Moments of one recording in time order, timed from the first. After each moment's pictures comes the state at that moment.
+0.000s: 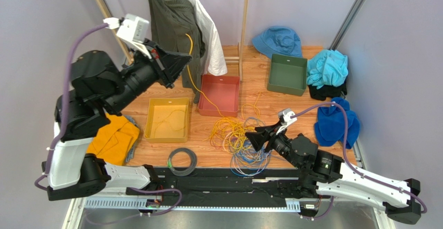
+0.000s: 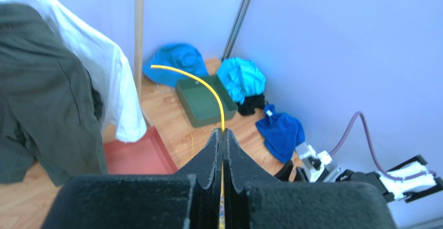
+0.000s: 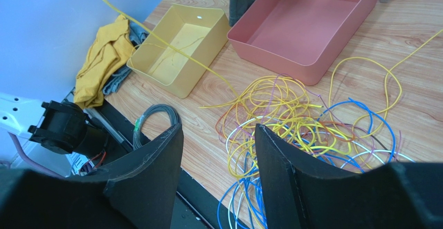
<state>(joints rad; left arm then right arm) -1.01 1.21 2.12 -0.87 -0.30 -0.29 1.20 0.47 0.48 -0.15 0.45 0.50</state>
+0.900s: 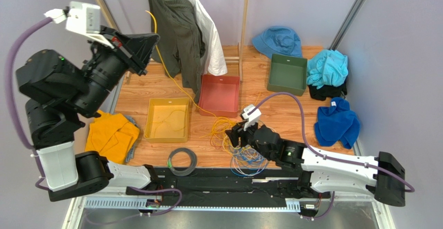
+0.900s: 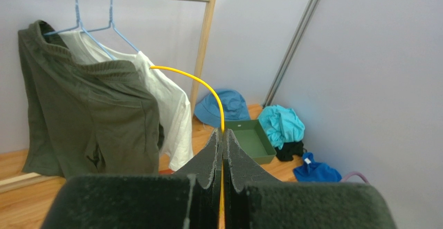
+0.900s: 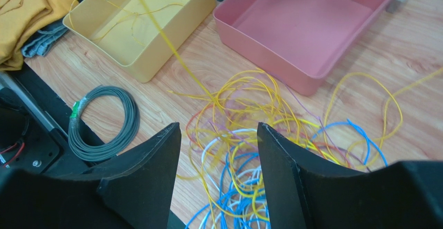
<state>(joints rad) -1.01 1.25 2.38 -0.90 -0.51 -0.14 1.20 0.93 0.54 0.09 0.46 0.32</state>
